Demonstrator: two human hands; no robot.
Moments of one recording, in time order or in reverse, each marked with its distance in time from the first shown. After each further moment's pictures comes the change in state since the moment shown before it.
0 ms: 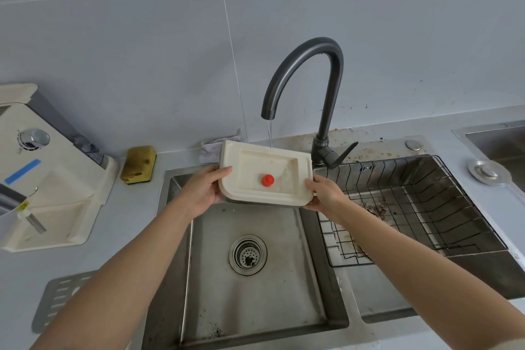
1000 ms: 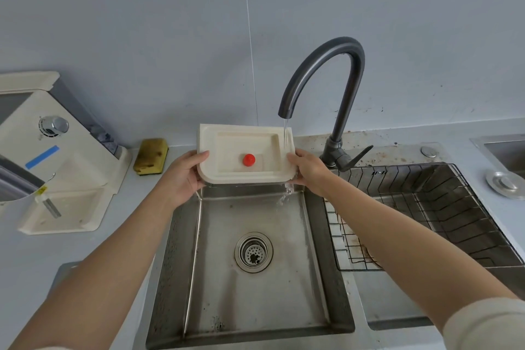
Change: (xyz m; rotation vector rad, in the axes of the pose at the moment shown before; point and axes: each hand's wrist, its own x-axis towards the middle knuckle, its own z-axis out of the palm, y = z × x) left_hand -0.001 0.020 -0.049 -0.135 0.082 0.115; right_hand 0.019 -0.043 0.049 -0.194 -0.128 -0.100
